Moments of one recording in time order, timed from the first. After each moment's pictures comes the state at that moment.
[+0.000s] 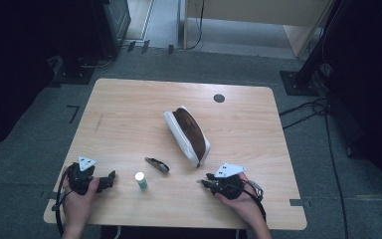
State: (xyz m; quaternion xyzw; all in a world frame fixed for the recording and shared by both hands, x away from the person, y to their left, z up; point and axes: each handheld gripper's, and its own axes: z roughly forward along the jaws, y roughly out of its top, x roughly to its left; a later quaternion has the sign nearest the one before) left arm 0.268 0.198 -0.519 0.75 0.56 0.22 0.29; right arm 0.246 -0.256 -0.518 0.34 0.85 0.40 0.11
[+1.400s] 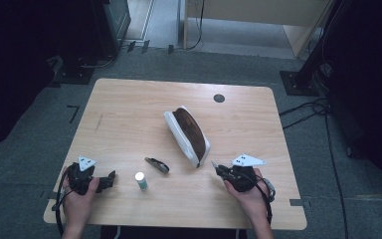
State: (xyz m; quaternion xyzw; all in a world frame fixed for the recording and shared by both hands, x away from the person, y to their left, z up) left arm 0.268 0.198 -0.519 0.75 0.56 0.23 0.29; right arm 0.245 -0.282 -0.477 0.46 0.77 0.42 0.13
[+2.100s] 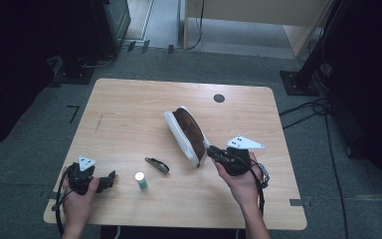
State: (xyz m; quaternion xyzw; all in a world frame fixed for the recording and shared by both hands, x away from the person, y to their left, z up) left arm 0.268 0.198 -0.519 0.75 0.55 0.22 0.29; right arm 0.267 -0.251 -0.416 0.46 0.74 0.47 0.15
